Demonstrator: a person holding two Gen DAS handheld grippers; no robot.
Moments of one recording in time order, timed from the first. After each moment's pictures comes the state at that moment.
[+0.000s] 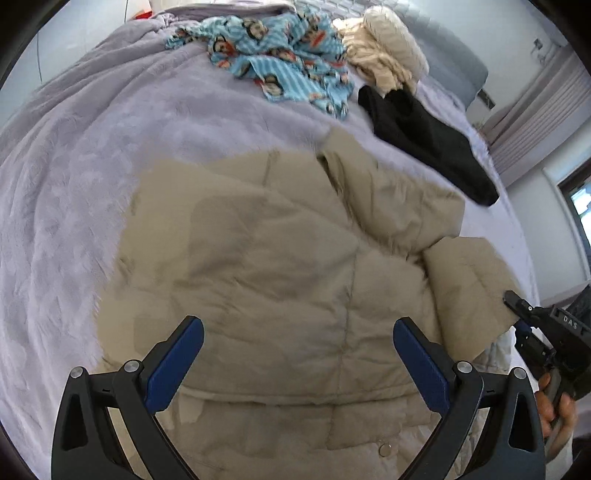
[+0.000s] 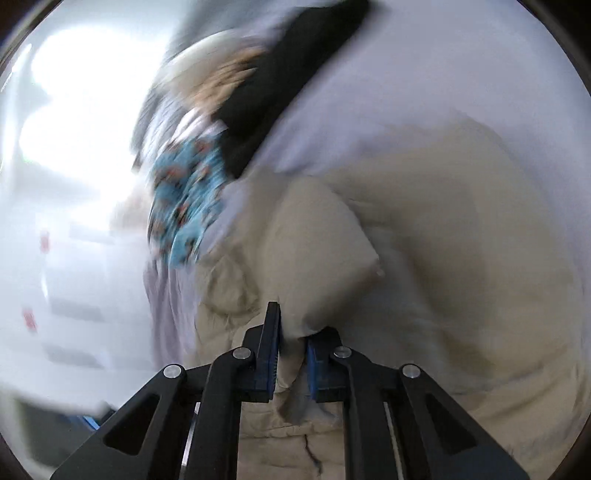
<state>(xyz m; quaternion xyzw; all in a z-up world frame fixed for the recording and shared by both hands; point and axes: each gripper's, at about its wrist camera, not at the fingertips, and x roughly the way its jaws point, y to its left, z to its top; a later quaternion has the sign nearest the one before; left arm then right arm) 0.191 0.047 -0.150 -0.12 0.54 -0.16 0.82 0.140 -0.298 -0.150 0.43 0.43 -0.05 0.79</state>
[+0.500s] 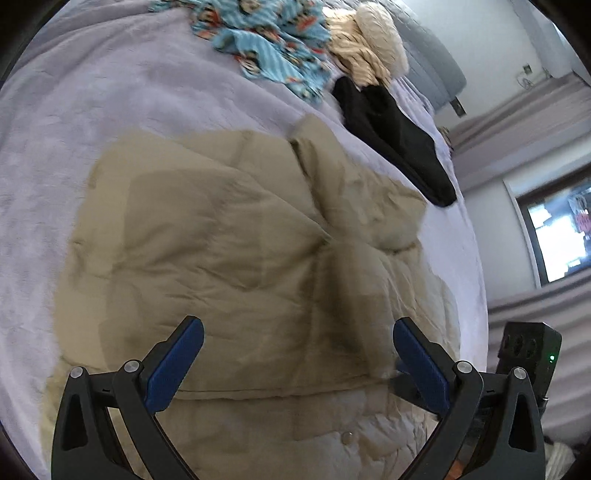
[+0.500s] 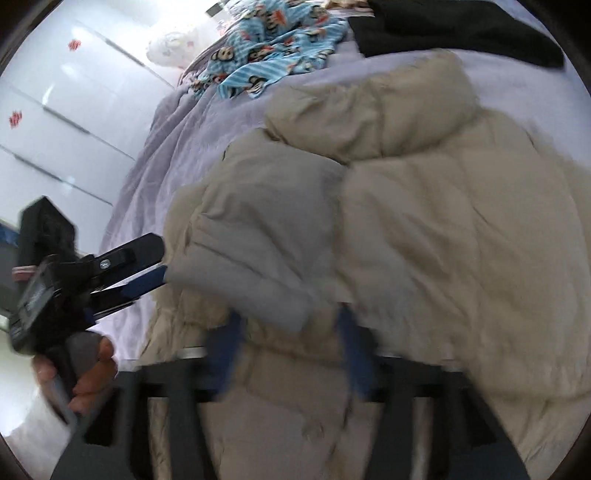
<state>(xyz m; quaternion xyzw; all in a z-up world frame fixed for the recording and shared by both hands) 0.203 0.048 -0.166 -0.19 0.57 -0.24 0.76 0.152 -0.162 -0.165 0.23 0.57 0.08 0.79</state>
